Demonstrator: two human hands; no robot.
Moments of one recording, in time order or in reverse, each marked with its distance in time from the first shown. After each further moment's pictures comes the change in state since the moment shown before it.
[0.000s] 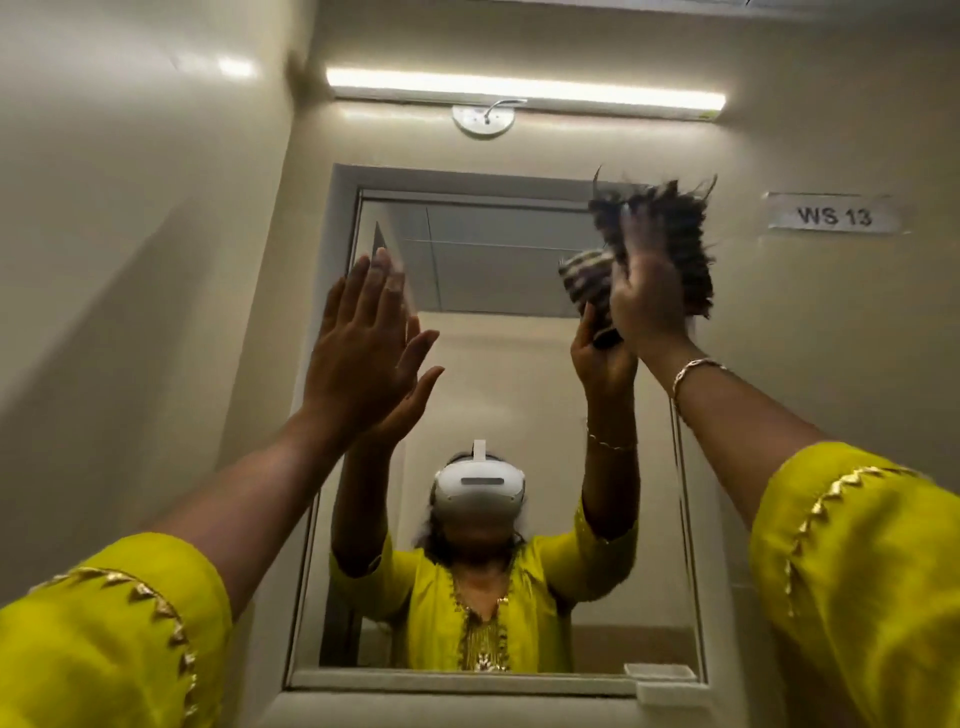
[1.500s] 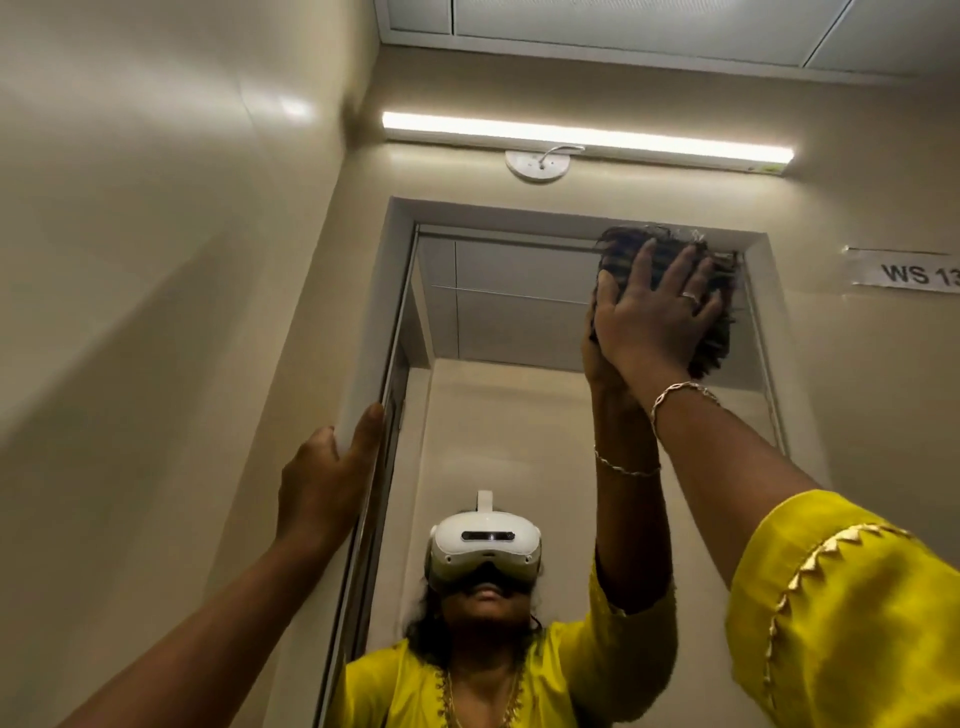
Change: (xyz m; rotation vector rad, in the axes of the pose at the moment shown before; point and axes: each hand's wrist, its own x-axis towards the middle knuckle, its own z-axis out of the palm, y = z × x) left_hand -0.049 -0.055 0.024 -0.605 -0.011 -0.751; right_hand 0.033 -0.036 0.076 -0.505 -0.016 0.236
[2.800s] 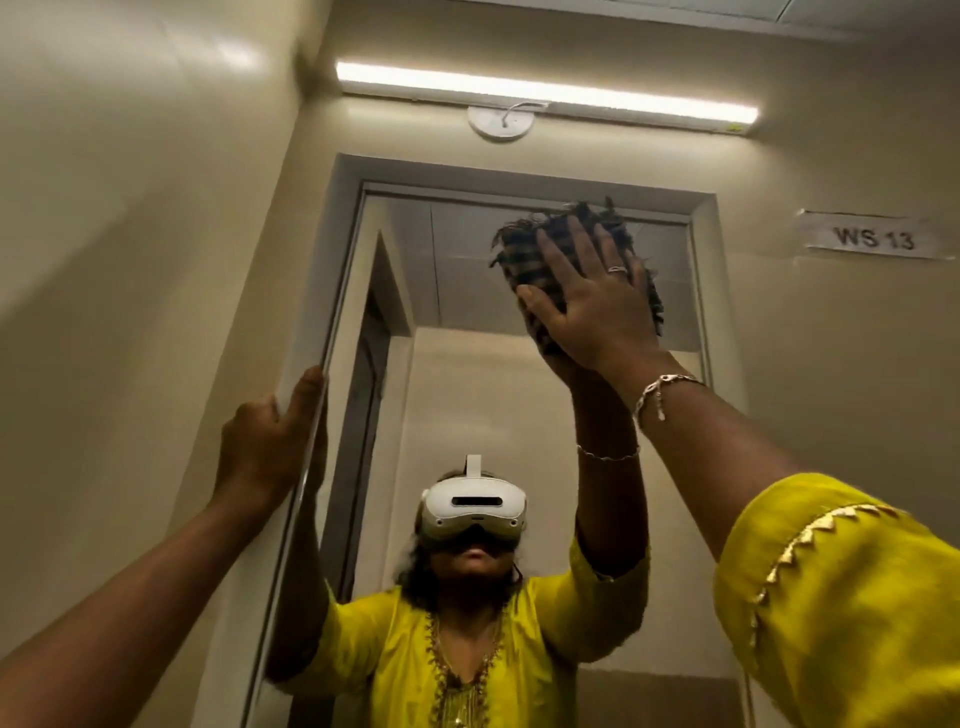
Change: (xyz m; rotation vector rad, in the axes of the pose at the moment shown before) left_hand -0.013 0.011 -0.001 0.042 0.078 0.070; right_hand -0.015 0.039 -0.009 -0.067 -0.154 -0.484
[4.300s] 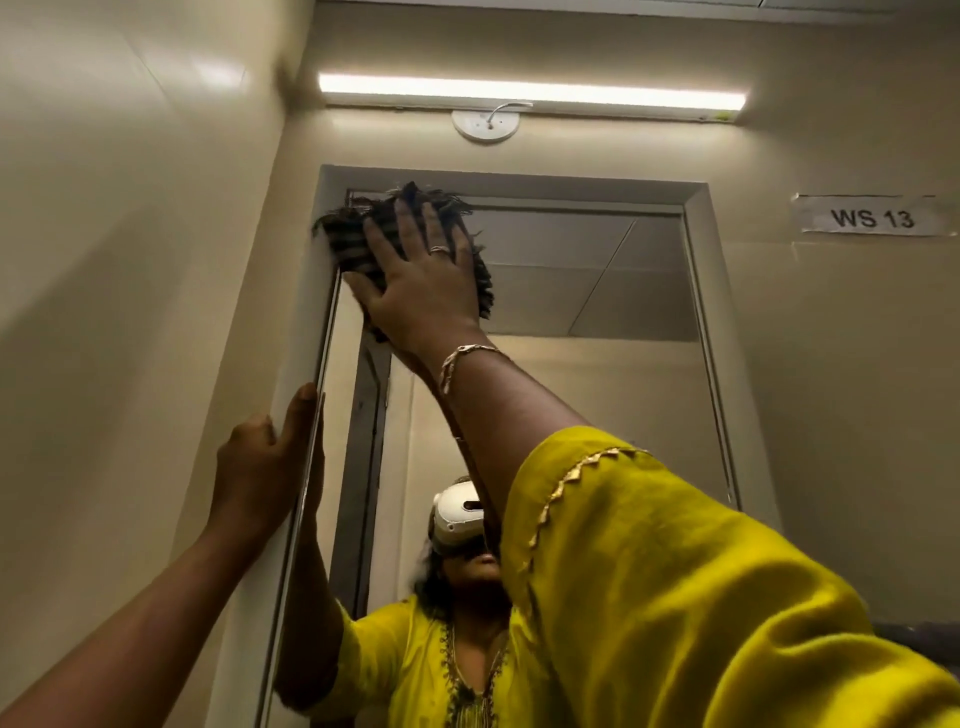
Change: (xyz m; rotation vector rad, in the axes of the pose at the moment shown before) left_hand 0.001 -0.008 -0.003 0.019 -0.051 0.043; right_hand 0.041 -0.133 0.007 0.111 -0.019 -0.107
